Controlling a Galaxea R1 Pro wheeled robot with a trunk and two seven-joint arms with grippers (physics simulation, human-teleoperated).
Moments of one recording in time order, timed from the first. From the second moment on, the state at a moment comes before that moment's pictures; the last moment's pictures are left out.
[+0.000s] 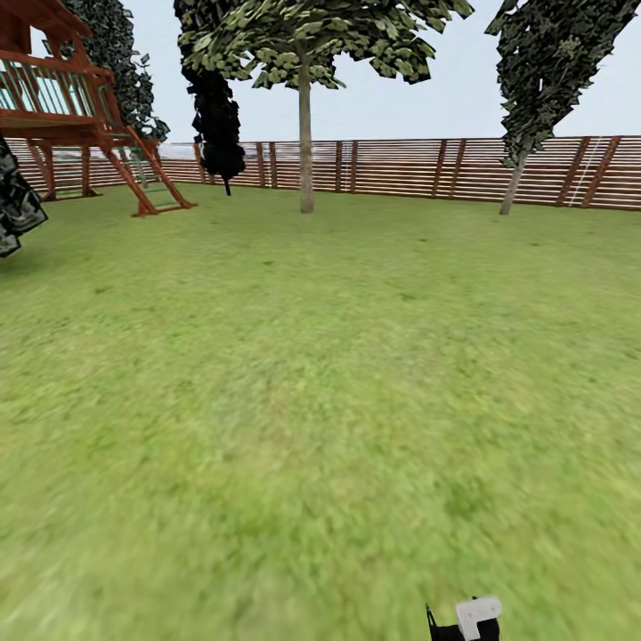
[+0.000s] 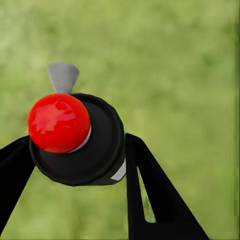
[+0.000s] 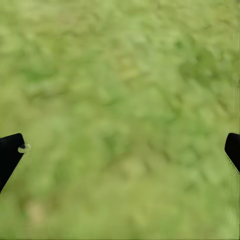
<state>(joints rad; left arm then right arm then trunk) -0.27 0.14 0.35 -0.16 -0.12 -0.34 0.07 -0.40 -0.05 0.08 -0.03 0.16 -0.62 -0.14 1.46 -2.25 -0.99</state>
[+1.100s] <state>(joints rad) -0.27 0.15 0.36 -0.16 -0.11 -0.34 0.07 -0.40 -0.05 0.08 -0.03 0.16 -0.62 -0.14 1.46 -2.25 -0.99</state>
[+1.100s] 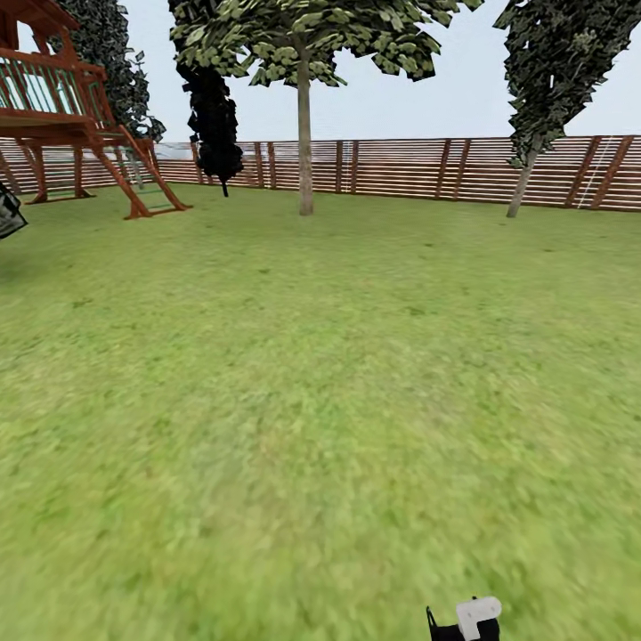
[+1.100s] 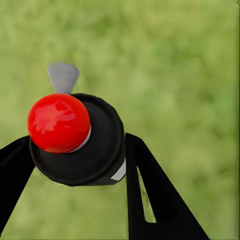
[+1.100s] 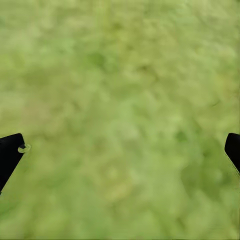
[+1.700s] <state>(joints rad) -0.27 0.14 0.35 -0.16 -0.11 -0.34 0.07 -0.40 -0.05 0.08 -0.03 0.16 -0.62 -0.14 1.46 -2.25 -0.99</state>
